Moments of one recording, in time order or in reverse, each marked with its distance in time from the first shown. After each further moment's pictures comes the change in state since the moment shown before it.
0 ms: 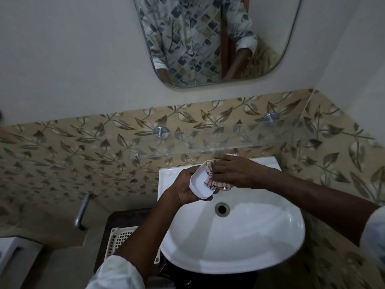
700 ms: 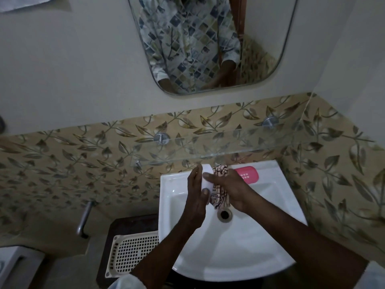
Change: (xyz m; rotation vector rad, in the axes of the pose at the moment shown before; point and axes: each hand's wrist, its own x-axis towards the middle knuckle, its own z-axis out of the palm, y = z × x) left_hand 0.018 -0.069 -0.028 0.985 0.133 1.092; right_hand 0.042 -0.064 -0.007 1.912 0.529 1.297
